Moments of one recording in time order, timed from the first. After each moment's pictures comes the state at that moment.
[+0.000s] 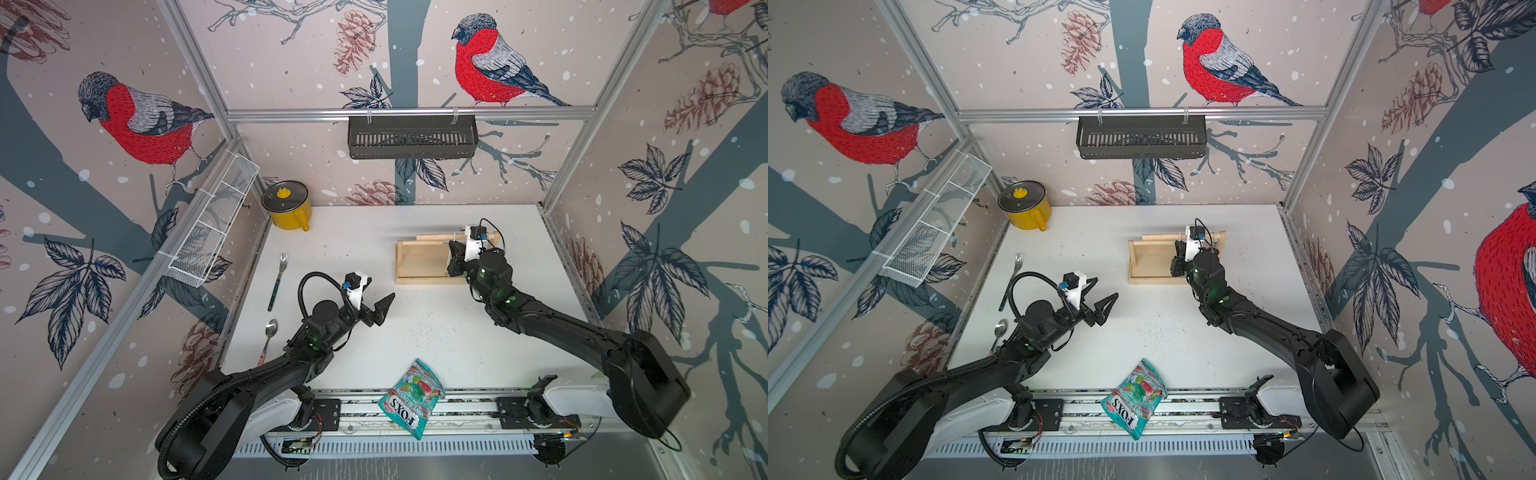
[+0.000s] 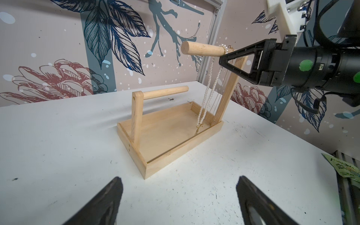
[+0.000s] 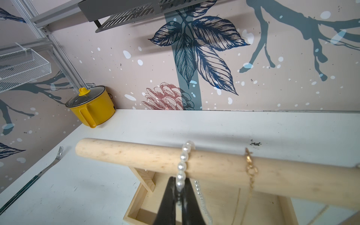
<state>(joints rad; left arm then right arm) -0.55 1.09 0.20 0.82 0.23 -0.17 0.63 1.32 0.70 0.47 0.21 0.24</state>
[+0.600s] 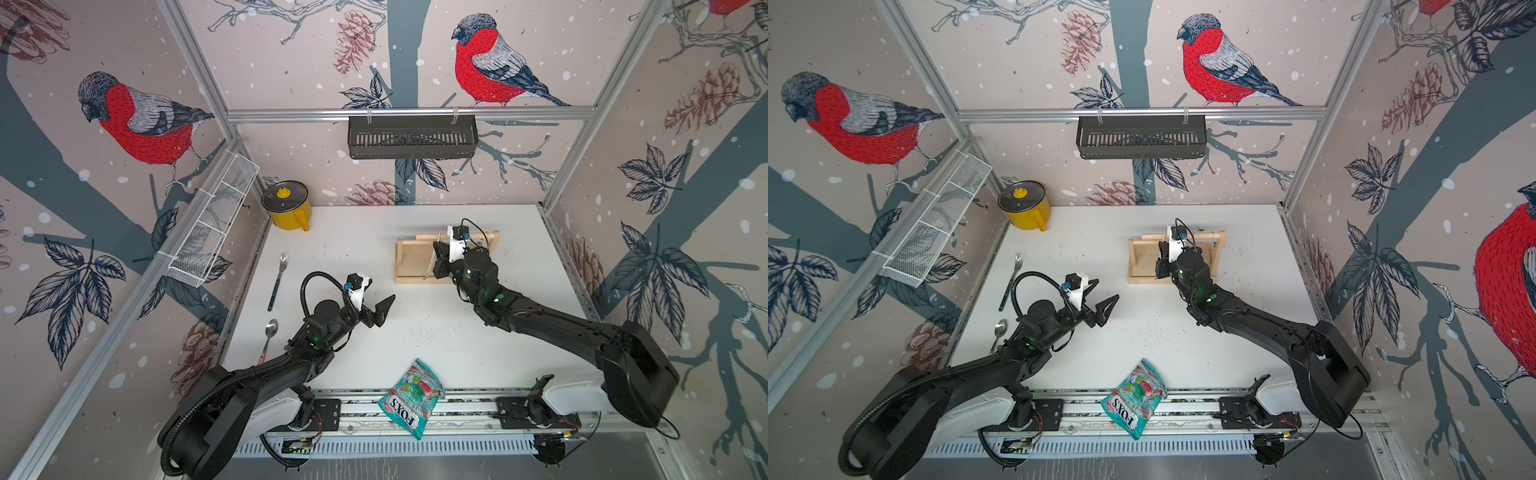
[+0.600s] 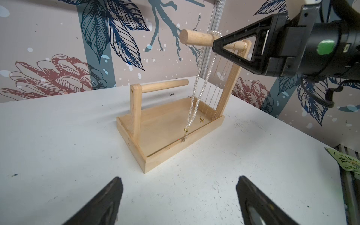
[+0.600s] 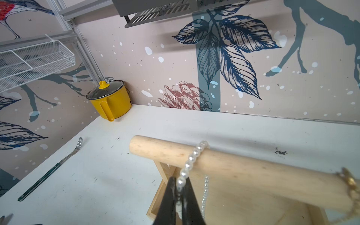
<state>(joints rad) -0.55 1.11 0.20 0.82 0.23 -0.16 0.74 1.38 0.79 0.44 0.24 0.21</state>
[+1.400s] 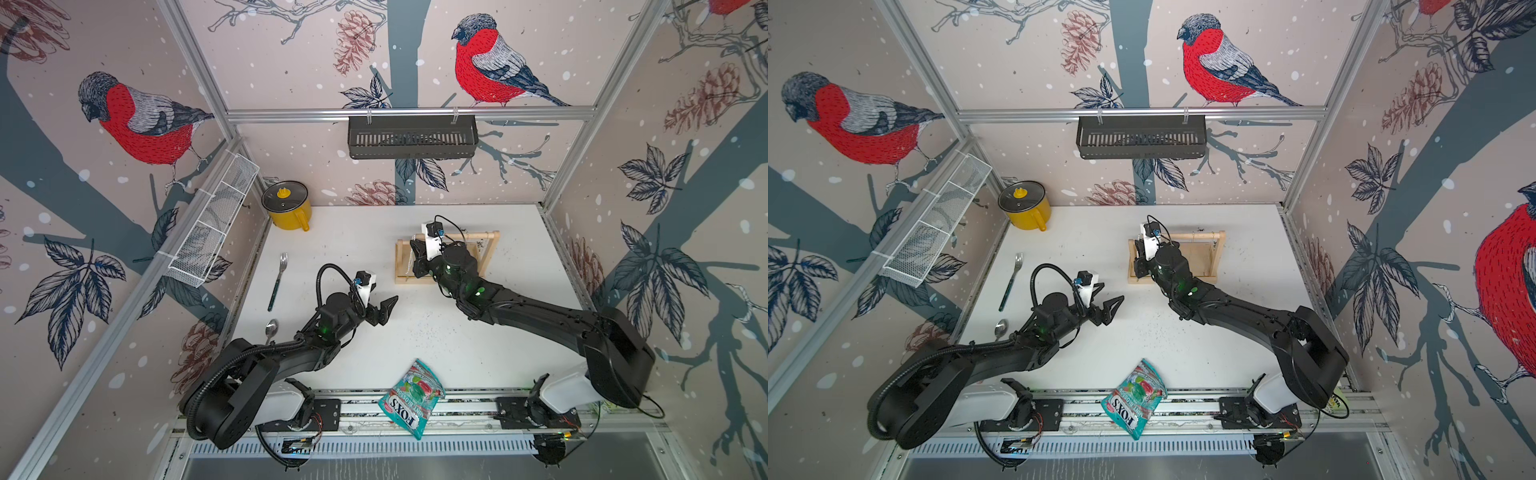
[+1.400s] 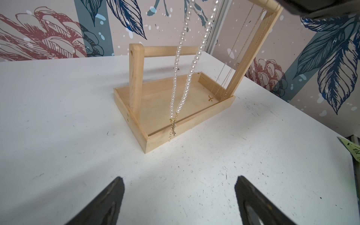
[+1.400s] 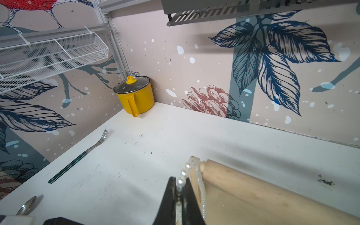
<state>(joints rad) -0.55 1.31 0.26 0.81 0.23 -0.19 0.84 1.49 0.94 0.42 0.21 0.16</state>
